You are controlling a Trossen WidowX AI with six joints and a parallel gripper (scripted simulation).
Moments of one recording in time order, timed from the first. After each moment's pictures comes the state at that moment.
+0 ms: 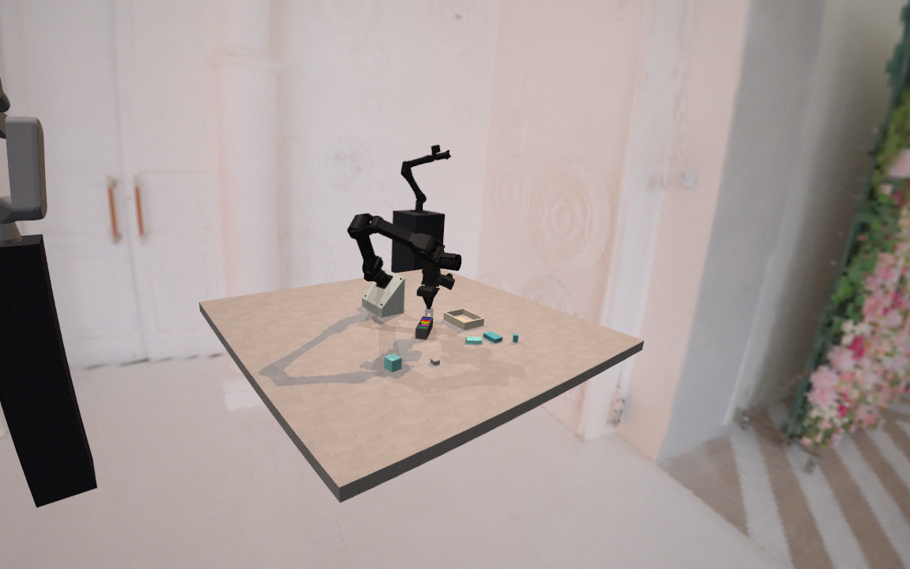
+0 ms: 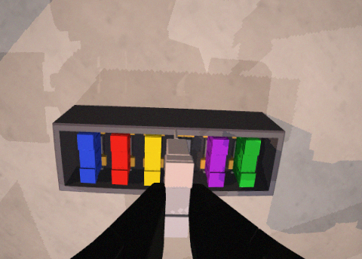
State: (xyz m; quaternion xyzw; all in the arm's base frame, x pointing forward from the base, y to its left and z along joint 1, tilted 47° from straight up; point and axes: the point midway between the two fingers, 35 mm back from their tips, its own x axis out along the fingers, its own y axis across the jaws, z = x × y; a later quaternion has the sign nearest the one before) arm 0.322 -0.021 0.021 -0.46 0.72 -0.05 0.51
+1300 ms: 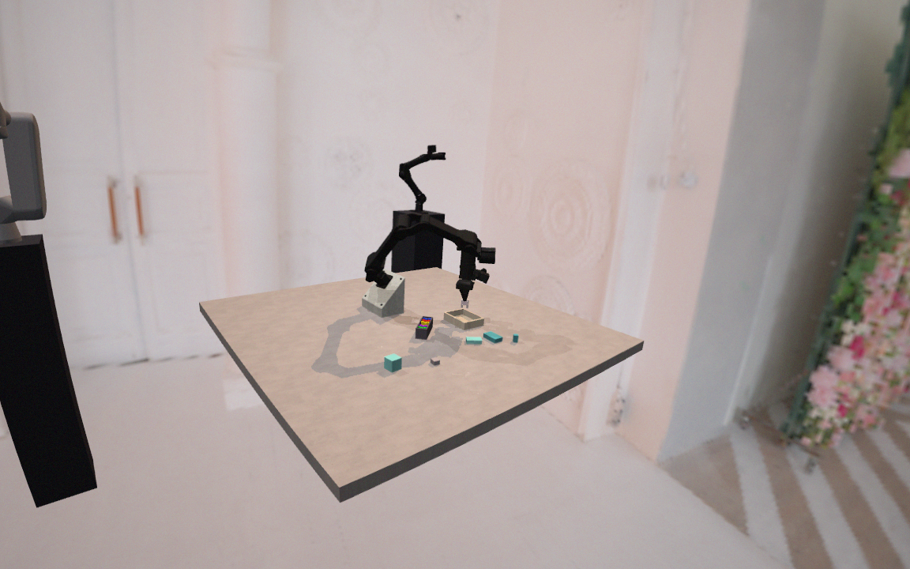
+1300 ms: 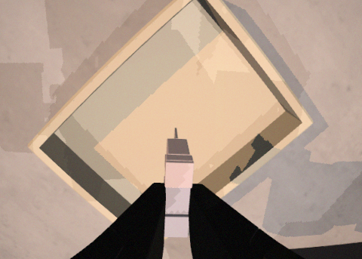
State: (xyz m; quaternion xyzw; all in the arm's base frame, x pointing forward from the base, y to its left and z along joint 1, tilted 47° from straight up) arm 0.323 0.107 -0.117 -0.46 0.72 -0.05 0.51
